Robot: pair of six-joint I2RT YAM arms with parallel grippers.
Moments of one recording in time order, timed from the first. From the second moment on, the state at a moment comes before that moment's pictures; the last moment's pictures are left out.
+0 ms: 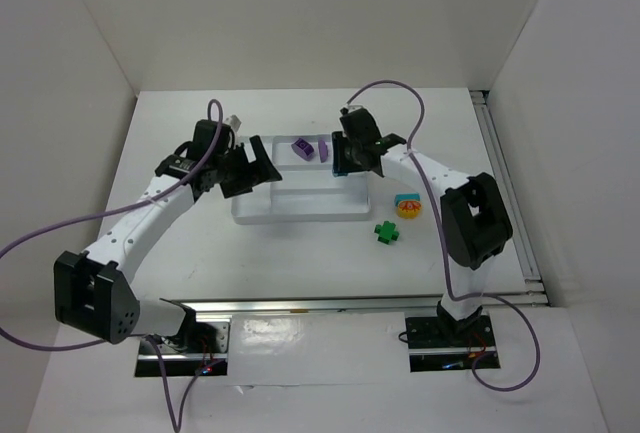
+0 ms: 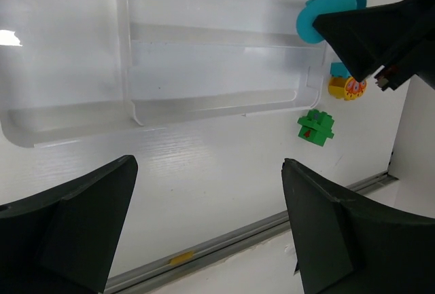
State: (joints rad) left arm -0.31 1.35 1.14 -0.59 0.22 -0.66; right arm 0.52 1.82 1.38 -0.37 0.09 0.36
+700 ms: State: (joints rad) left arm -0.35 1.36 1.26 -0.61 0.21 -0.63; right arm 0.26 1.48 1.16 -0.51 0.33 0.57
